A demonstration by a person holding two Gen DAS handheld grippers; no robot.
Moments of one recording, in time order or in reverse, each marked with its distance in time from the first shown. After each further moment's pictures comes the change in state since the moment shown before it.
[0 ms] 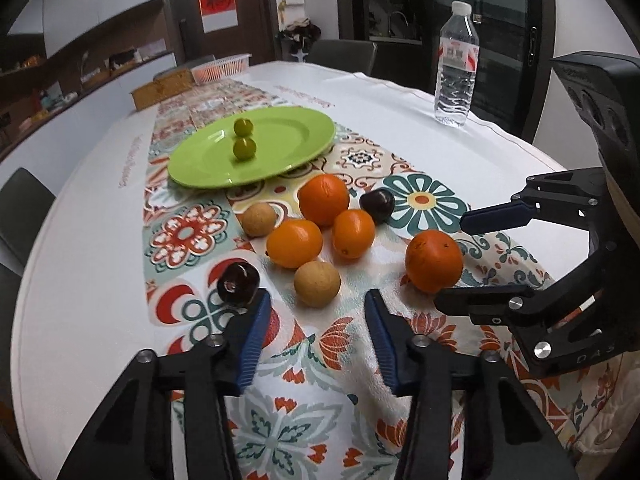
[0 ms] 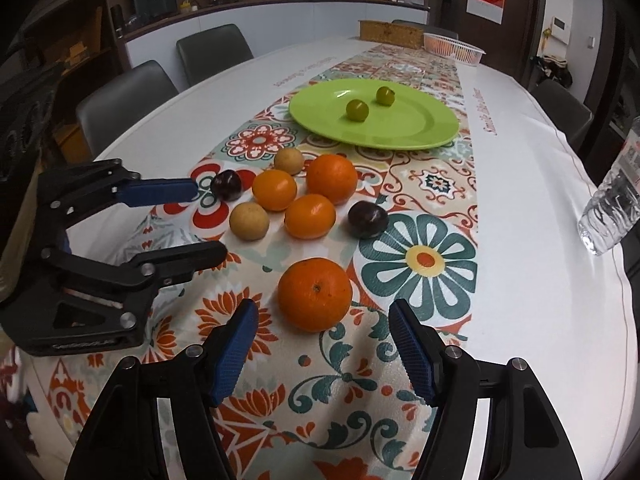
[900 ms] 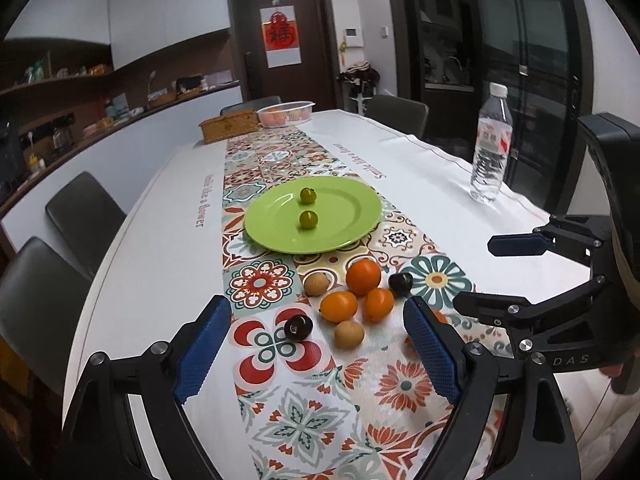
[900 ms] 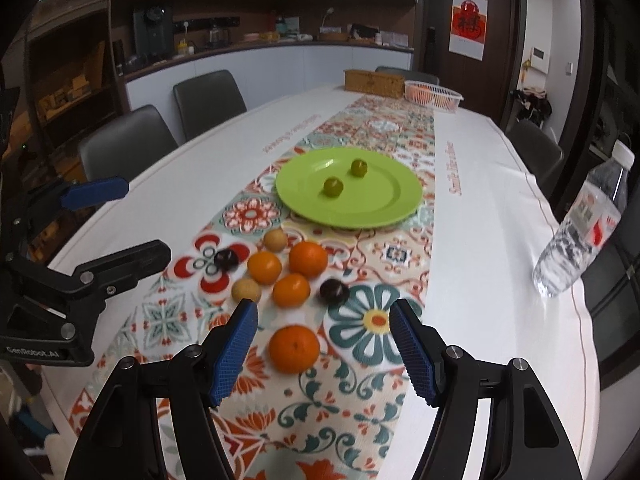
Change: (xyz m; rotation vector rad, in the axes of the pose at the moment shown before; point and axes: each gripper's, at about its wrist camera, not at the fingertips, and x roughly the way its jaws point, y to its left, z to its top) left arm -0.089 -0.008 0.026 -0.090 -0.163 0.209; right arm -0.063 -0.010 0.023 0.000 -0.144 -0.054
